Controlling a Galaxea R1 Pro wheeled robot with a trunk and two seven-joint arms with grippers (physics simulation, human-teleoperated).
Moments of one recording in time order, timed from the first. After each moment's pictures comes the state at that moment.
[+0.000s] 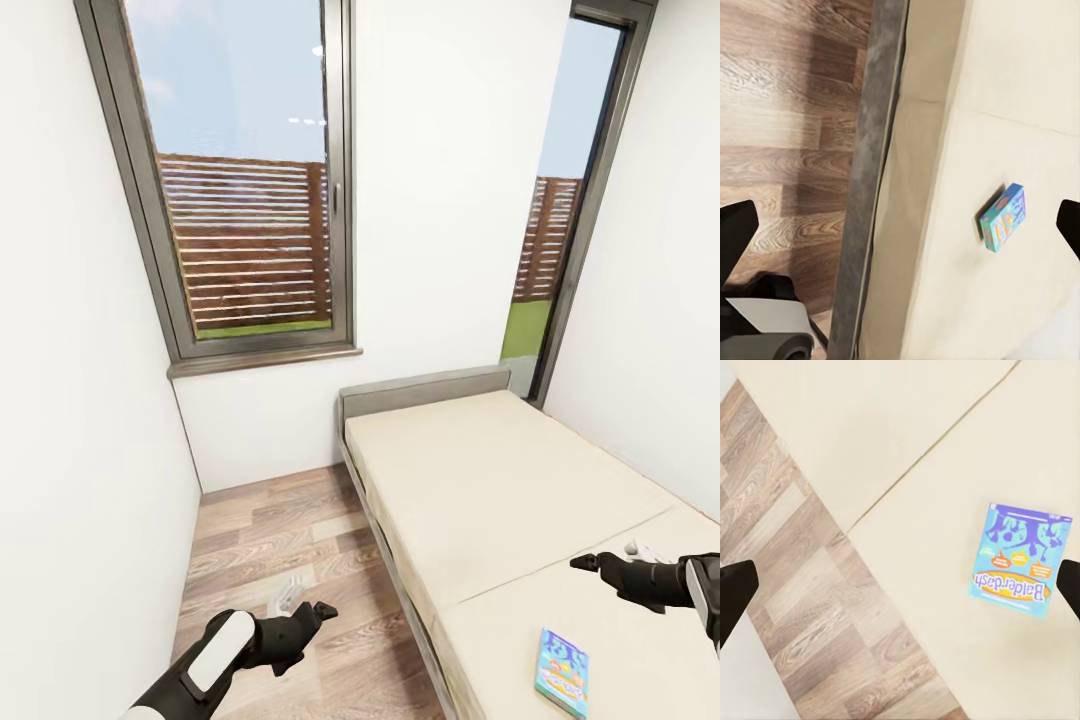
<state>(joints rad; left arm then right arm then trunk) -0.47 0.00 -0.34 -0.64 1.21 0.57 0.14 -0.68 -0.38 -0.66 -0.58 0.33 0.86 0.69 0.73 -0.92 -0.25</state>
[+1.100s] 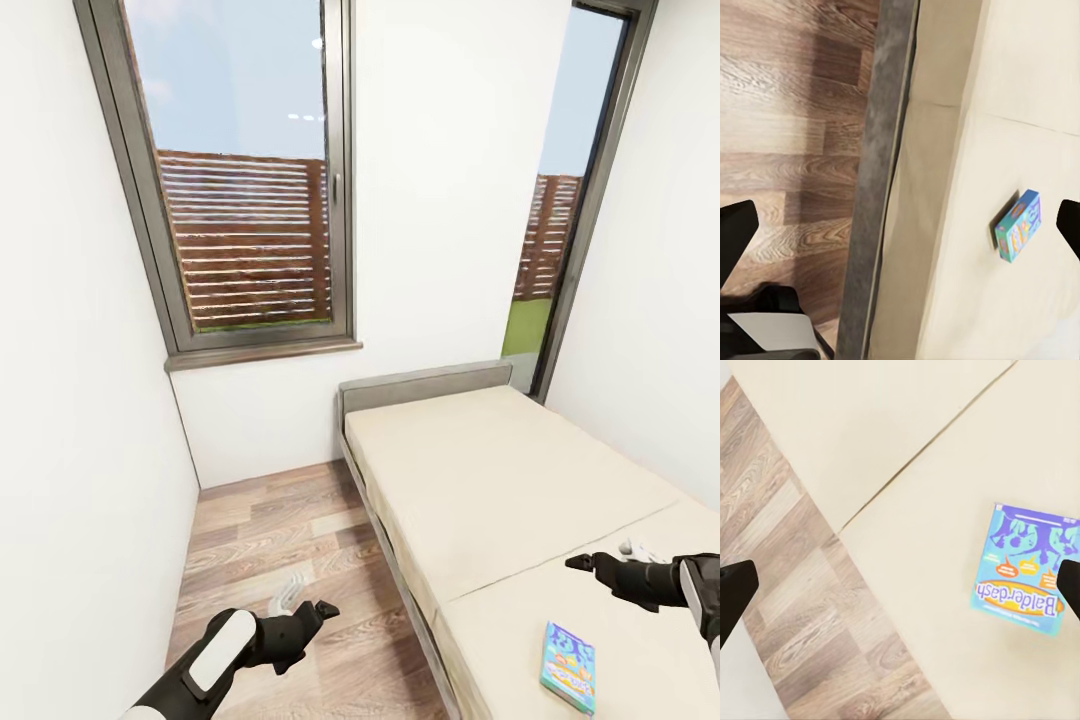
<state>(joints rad) -0.47 0.00 -0.34 -0.65 1.21 0.57 0.14 -0.67 -0.37 -0.66 -0.58 0.33 0.84 0.69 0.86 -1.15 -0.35</state>
